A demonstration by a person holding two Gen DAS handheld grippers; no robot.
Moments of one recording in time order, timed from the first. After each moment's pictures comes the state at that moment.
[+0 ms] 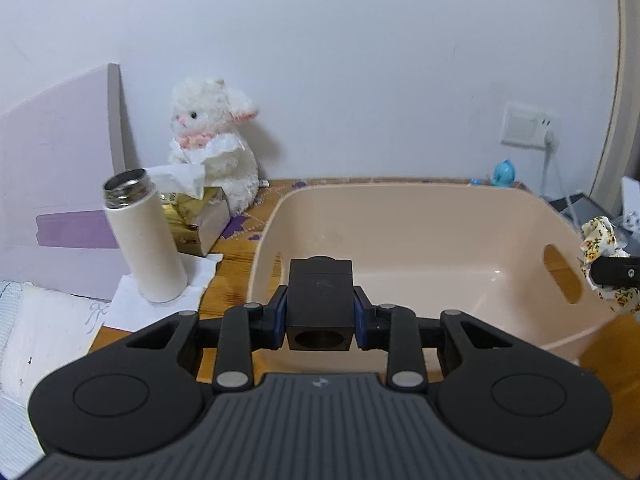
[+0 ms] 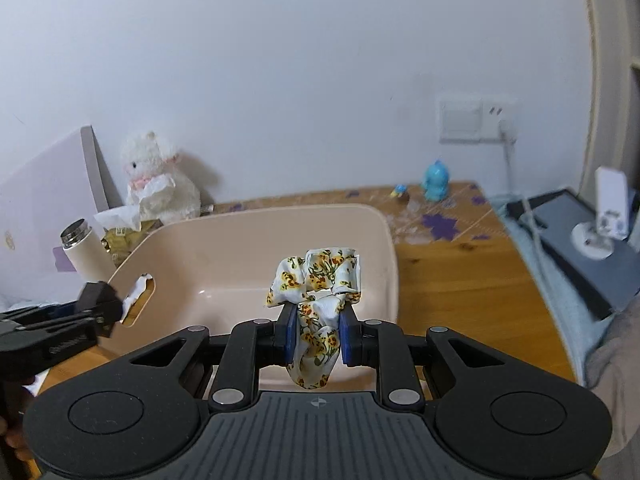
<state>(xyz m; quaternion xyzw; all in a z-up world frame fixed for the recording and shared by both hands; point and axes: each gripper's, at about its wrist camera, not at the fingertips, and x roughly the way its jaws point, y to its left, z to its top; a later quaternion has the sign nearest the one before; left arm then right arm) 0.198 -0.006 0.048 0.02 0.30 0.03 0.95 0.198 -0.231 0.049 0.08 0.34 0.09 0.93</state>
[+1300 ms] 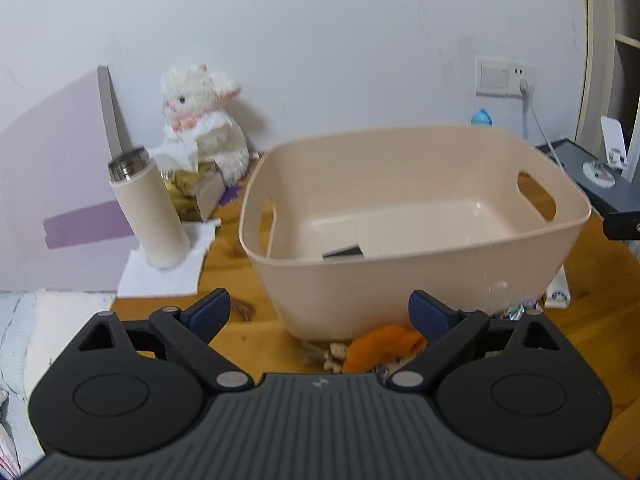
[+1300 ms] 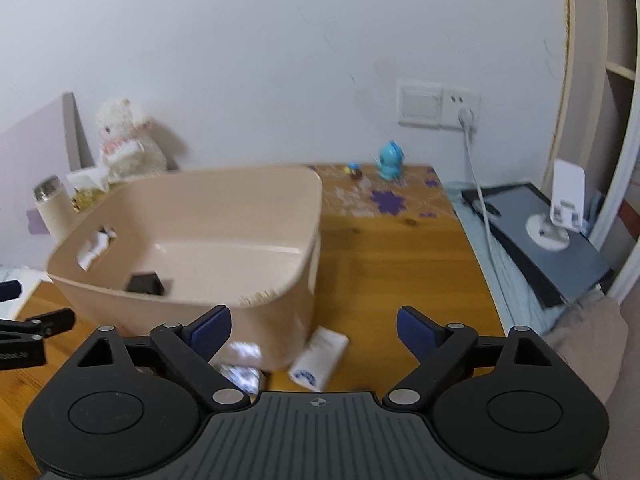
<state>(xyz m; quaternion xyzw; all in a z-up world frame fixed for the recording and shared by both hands) 0.139 -0.024 0.032 0.07 0.33 0.02 0.94 0.152 -0.272 0.034 0.02 0.36 0.04 0.93</state>
